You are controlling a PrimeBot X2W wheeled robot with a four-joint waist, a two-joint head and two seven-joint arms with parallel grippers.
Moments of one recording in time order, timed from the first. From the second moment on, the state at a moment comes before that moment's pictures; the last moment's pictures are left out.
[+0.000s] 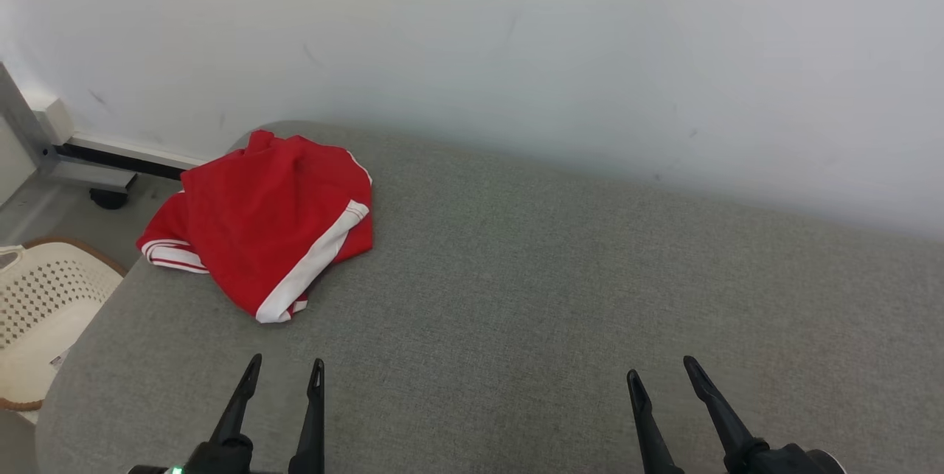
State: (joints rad) left arm 0.00 0.06 -0.06 0.16 -0.05 -0.11 -0.26; right arm 0.10 -0.05 0.17 0.06 0.08 0.13 -0.26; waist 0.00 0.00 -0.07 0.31
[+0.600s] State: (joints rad) left arm -0.03 0.05 -0.05 0.17 -0.07 -0.09 -0.26; right arm 0.10 -0.05 0.20 0.06 0.10 0.13 -0.26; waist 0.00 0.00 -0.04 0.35
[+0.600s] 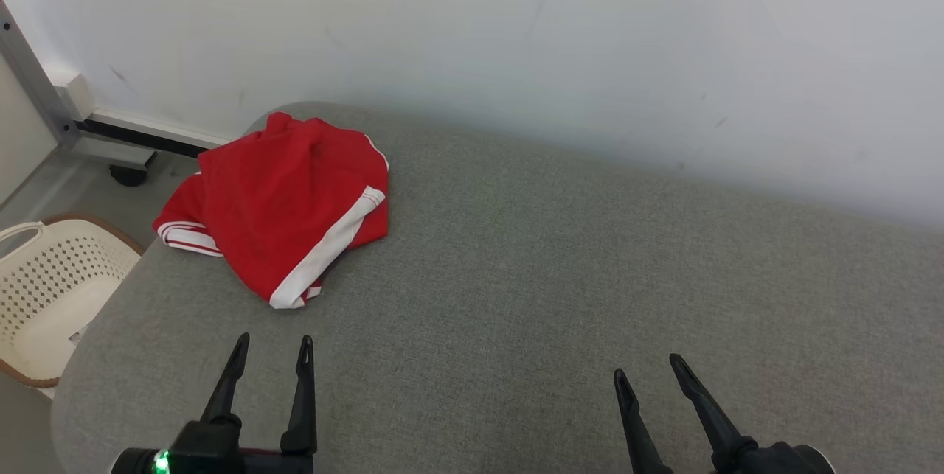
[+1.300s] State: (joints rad) left arm -0.61 0.16 0.10 0.61 -0.22 -0.12 -0.24; right arm -0.04 -0.05 0.21 0.08 0.02 0.13 -0.26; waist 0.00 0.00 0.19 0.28
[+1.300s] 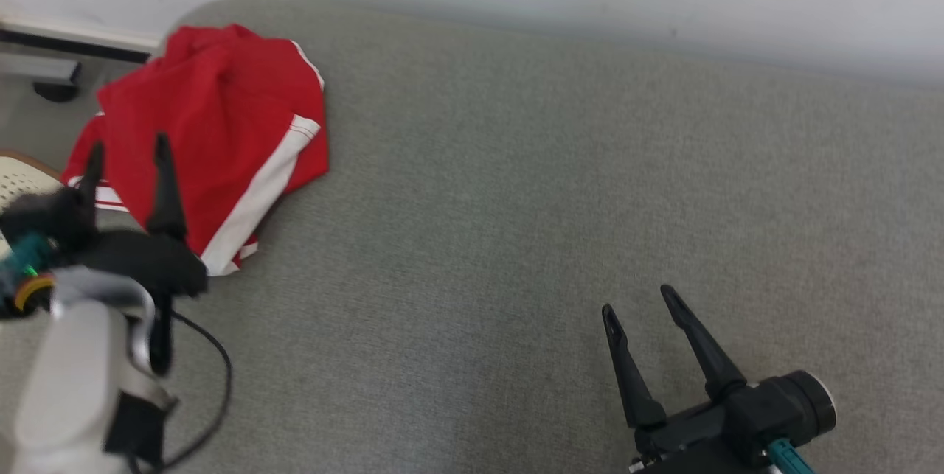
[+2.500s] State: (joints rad) left arm -1.09 0.46 -0.36 1.05 -0.51 -0.13 -0.07; right arm -0.17 -0.05 0.25 0.13 0.04 0.13 -0.26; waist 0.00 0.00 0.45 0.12
